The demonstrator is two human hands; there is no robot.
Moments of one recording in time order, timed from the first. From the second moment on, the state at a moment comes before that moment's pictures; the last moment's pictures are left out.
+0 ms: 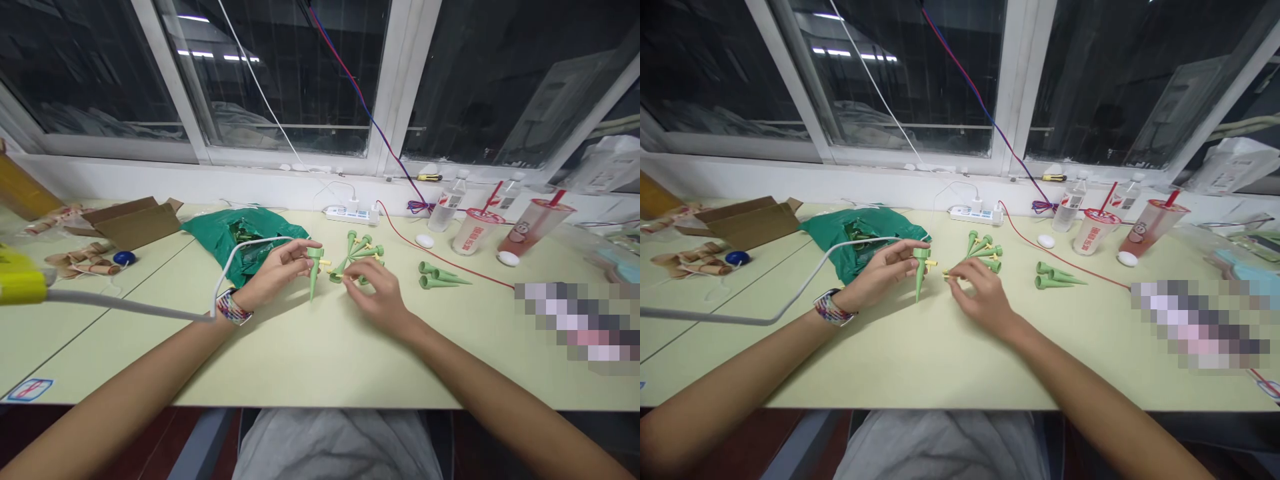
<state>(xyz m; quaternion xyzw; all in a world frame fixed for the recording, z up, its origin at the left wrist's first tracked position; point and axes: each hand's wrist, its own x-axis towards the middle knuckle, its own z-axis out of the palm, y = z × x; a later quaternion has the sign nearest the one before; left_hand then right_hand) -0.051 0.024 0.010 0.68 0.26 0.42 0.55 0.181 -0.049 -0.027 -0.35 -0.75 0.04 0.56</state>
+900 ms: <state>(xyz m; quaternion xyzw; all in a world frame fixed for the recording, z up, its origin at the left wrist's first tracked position) -0.045 0.019 -0.003 0.72 0.27 0.35 0.54 0.175 -0.042 -0.030 -0.37 -0.73 0.10 0.57</state>
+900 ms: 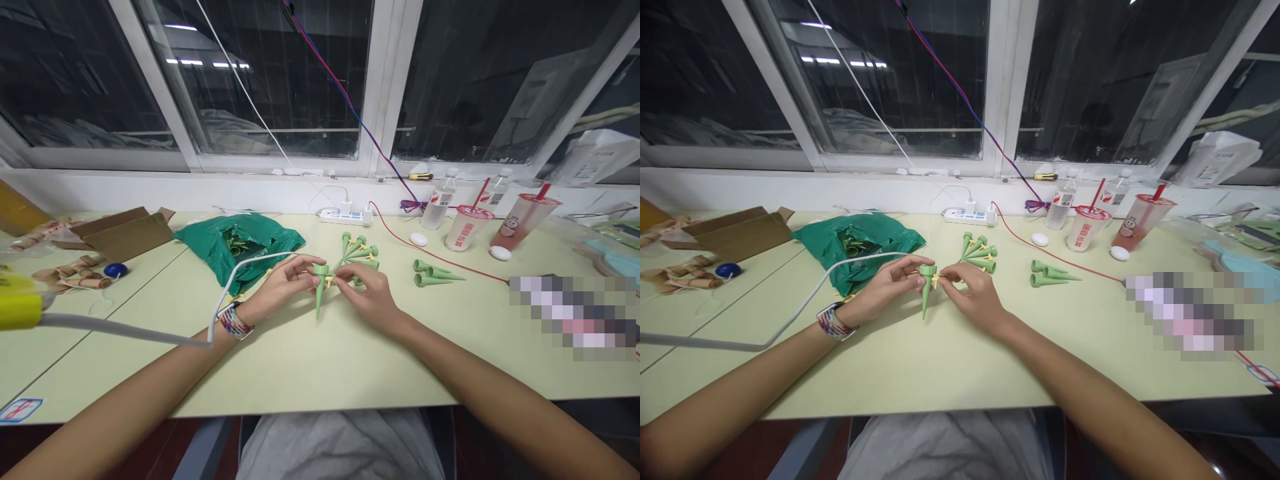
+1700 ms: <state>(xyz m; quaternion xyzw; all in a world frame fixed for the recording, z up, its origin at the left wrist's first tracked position) -0.043 0.016 -0.002 0.71 0.26 0.38 0.54 0.175 -0.043 -0.032 -0.41 -0.69 0.27 0.53</state>
